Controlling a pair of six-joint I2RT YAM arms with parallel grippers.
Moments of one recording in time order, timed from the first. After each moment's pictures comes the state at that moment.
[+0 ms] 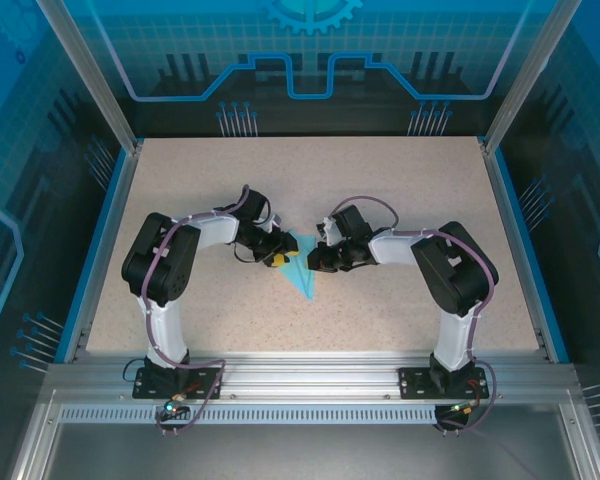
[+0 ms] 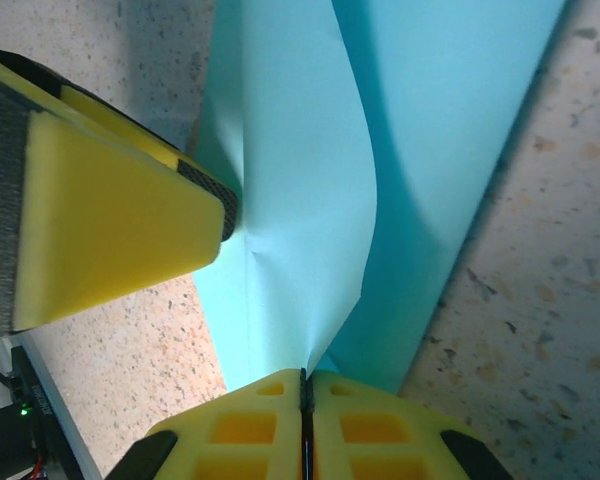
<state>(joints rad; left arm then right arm) -0.33 1.95 1.12 -0.37 0.69 -0.74 0.55 1.89 0.98 -0.09 -0.58 0.57</state>
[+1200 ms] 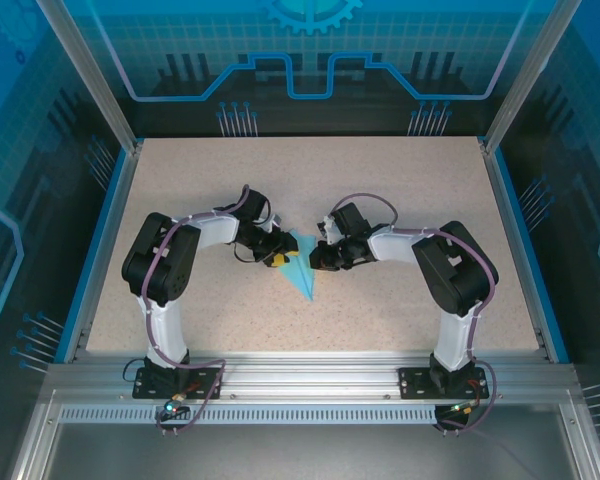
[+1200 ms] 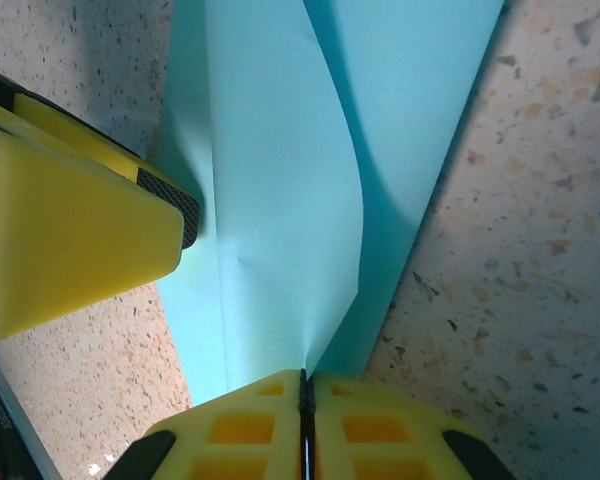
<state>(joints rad) -0.33 1.95 1.13 -0.38 0.69 -0.74 0.54 1.89 1.02 -0.17 -0.52 0.53</state>
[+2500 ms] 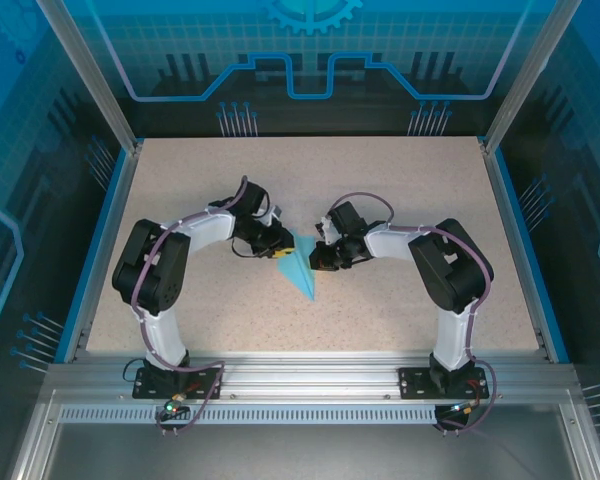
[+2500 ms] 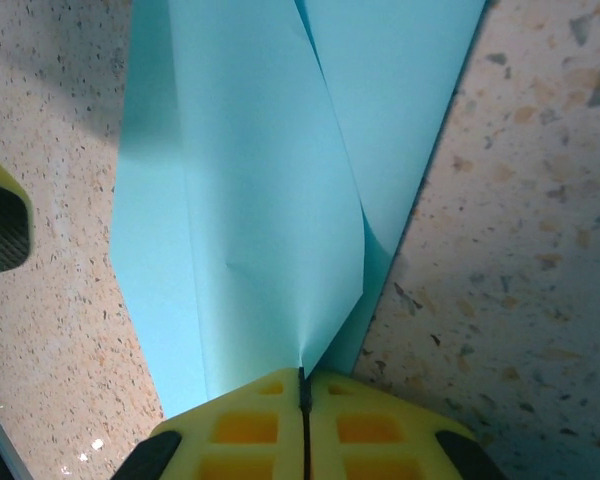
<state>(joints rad) -0.34 1.87 1.16 -0.45 0.64 -0.67 0.55 1.93 1.06 -0.24 -0.49 0.50</state>
